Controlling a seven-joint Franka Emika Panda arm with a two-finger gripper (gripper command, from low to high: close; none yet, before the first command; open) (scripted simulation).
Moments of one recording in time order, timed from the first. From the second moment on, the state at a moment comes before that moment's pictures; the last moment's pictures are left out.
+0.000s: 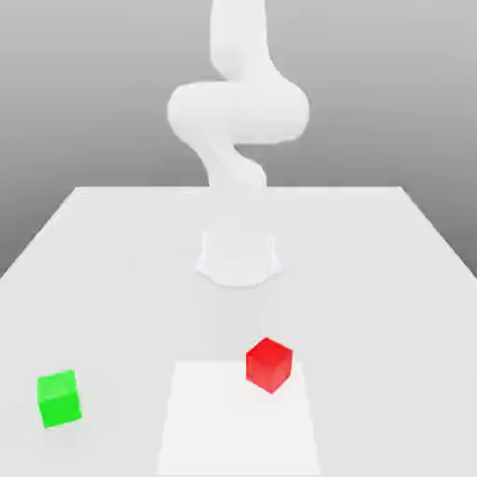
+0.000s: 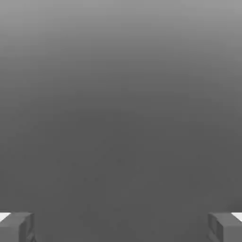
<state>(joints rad) 0.03 -0.74 -0.01 -2.36 -0.01 2.35 0.73</state>
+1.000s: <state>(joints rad) 0.20 0.19 -0.04 -2.88 0.09 3.06 -0.02</state>
